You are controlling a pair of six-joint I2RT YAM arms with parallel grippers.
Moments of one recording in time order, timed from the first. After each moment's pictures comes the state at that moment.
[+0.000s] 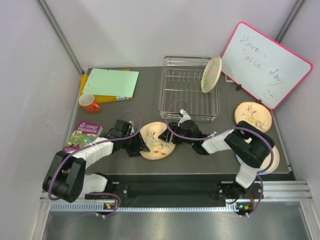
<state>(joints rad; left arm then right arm) -0.38 1.28 0.49 -0.26 0.39 -0.76 0.83 1.73 0.61 0.66 -0.12 0.91</state>
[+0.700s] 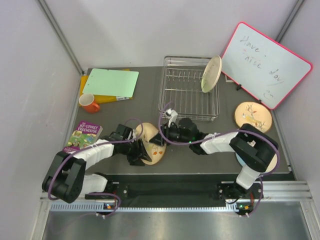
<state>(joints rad) -0.39 1.27 0.46 -0.37 0.55 -0.78 0.87 1.68 0.68 0.74 -0.31 0.68</state>
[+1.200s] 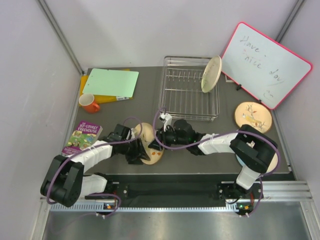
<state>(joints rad) -0.38 1.23 0.45 -0.38 0.51 -0.72 0.95 1.68 0.73 0.60 -0.36 0.54</state>
